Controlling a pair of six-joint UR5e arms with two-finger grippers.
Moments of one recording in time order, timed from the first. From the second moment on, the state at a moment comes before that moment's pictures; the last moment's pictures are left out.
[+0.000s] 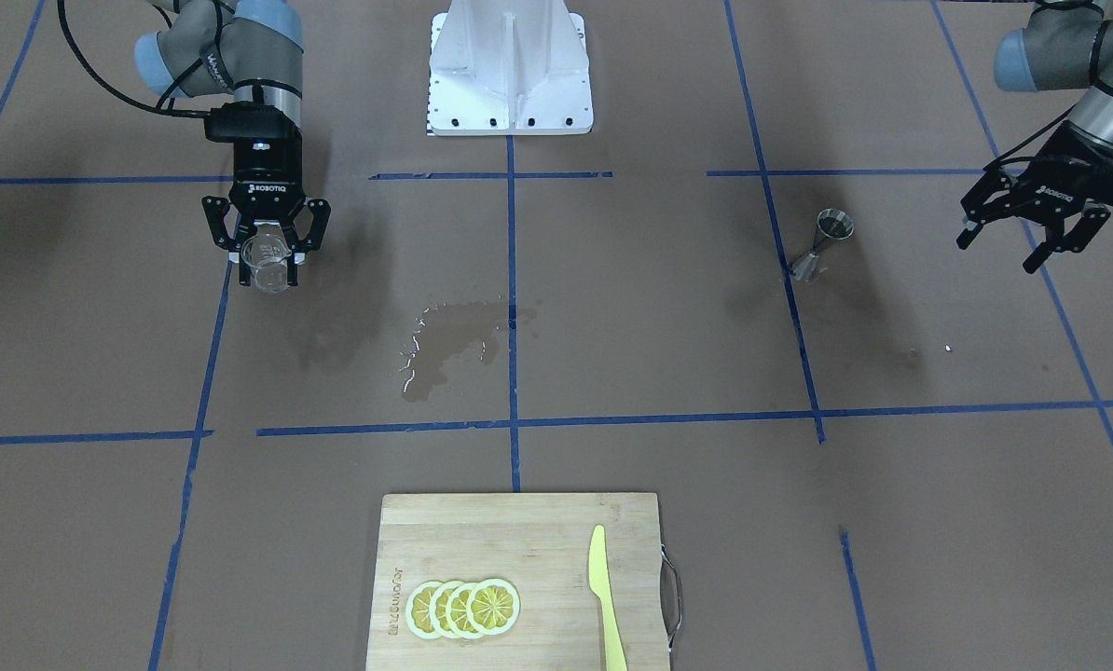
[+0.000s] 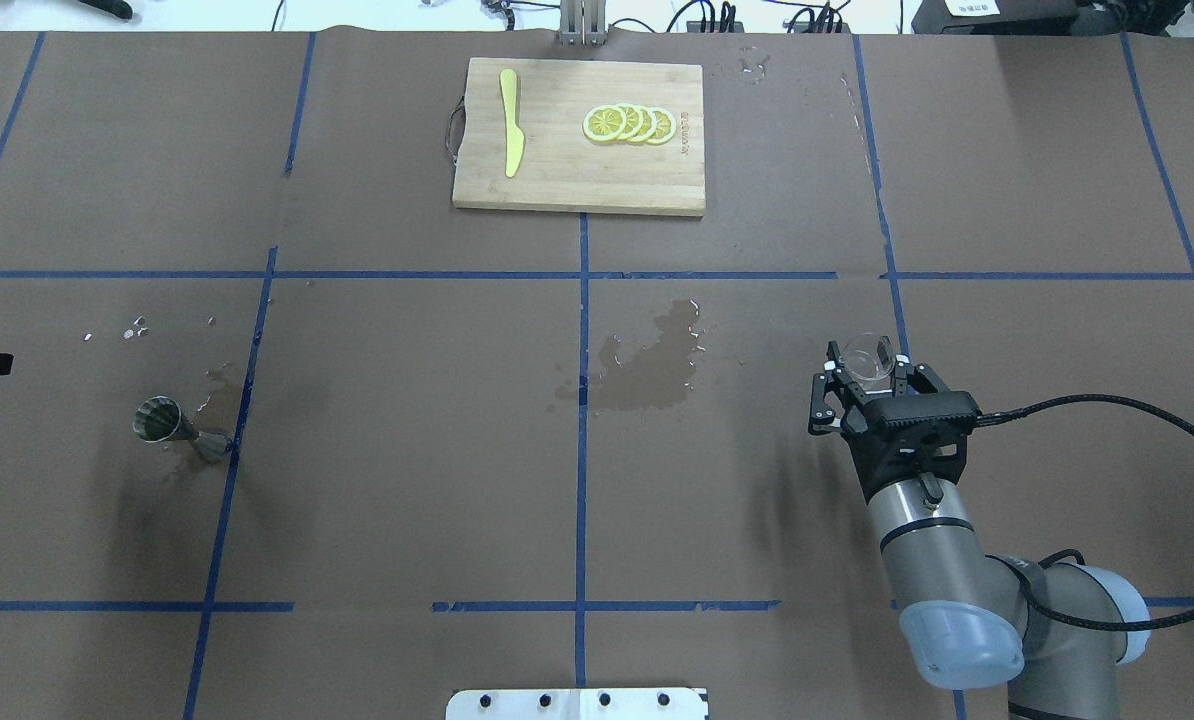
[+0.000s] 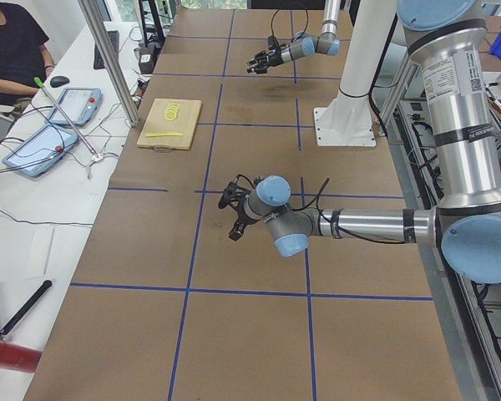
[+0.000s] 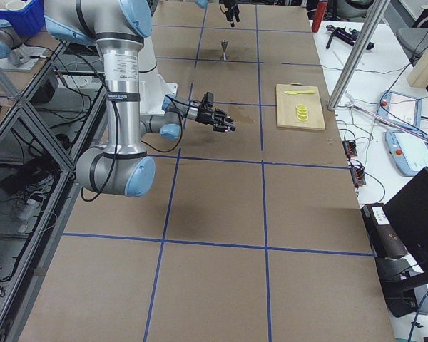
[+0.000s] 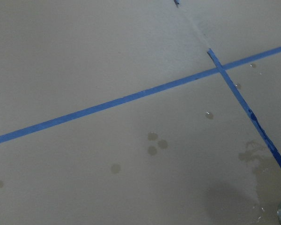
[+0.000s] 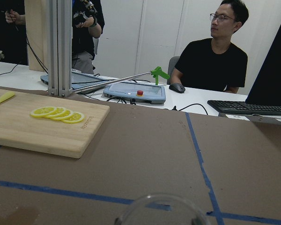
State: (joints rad) left arm -1.05 -1.32 -1.71 -2.67 -2.12 -0.66; right arm 0.16 -1.54 1.83 -0.90 0.49 1.22
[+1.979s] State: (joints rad) left arm -1.10 -1.44 -1.73 -2.49 -2.18 -0.67; right arm 0.08 -1.67 1.54 -0.42 0.40 1.25
